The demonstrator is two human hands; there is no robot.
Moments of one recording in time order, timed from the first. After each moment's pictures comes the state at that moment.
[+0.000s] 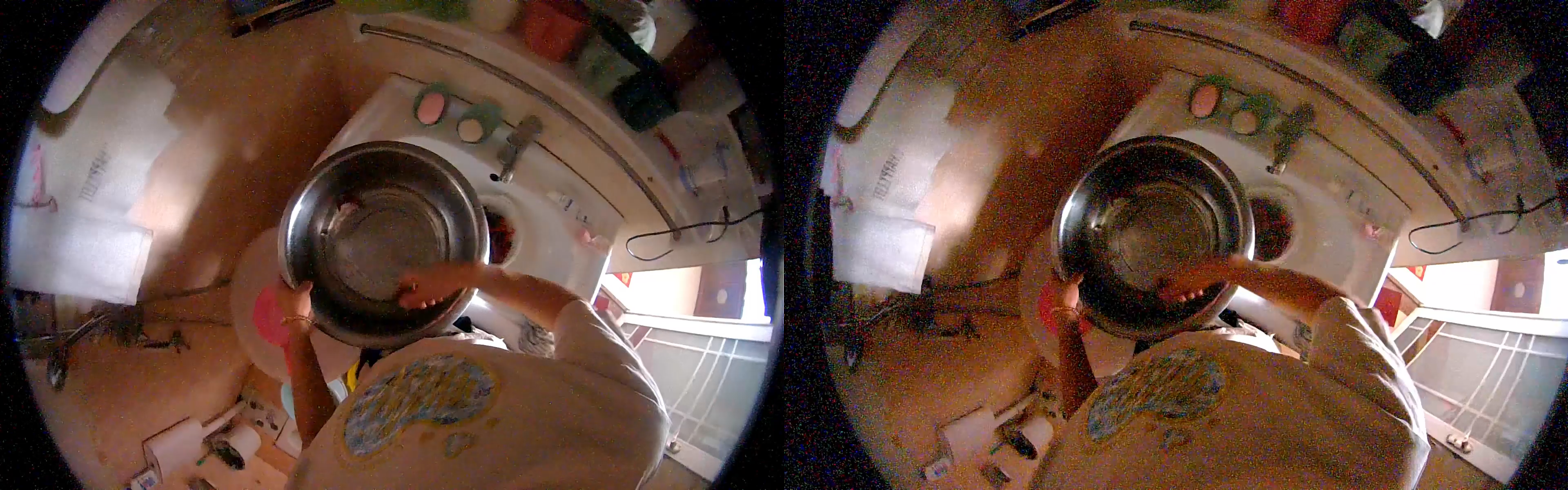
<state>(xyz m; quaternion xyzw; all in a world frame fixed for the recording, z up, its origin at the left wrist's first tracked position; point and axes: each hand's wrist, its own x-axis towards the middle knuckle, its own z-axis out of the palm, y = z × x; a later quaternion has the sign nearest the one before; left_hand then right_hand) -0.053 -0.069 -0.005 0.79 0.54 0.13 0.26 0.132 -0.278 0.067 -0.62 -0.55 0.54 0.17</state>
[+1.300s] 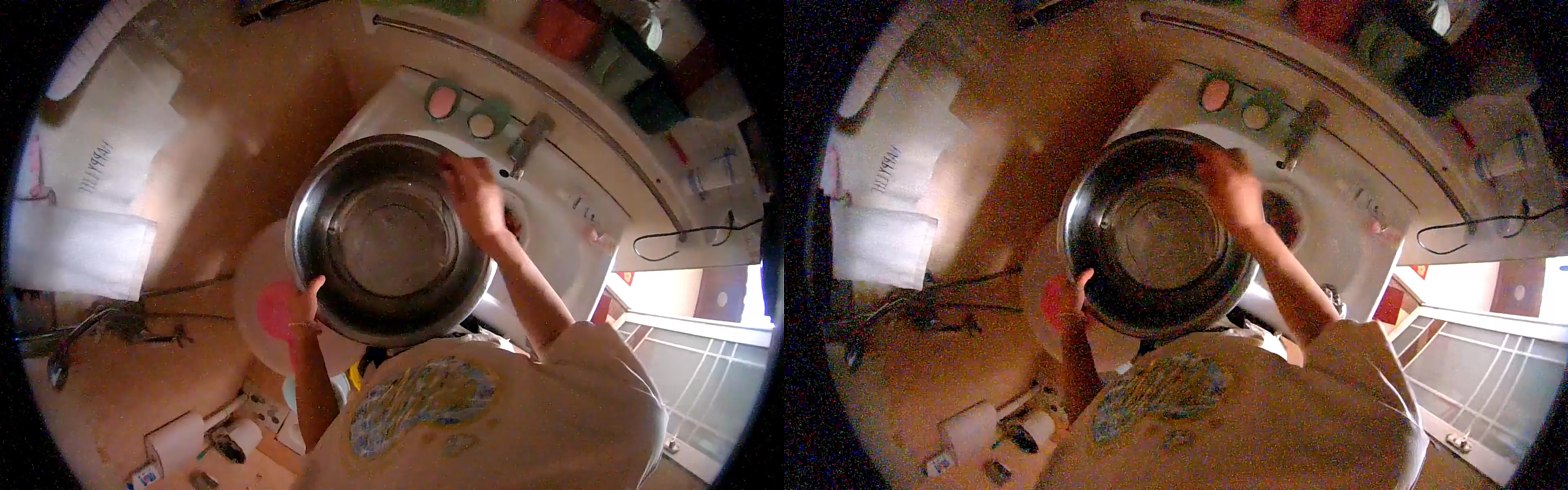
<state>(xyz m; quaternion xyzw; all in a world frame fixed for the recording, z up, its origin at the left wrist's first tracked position) -0.057 -0.074 -0.013 0.71 0.57 0.04 0.41 0.187 -0.284 0.068 -0.87 -0.29 -0.08 0.39</state>
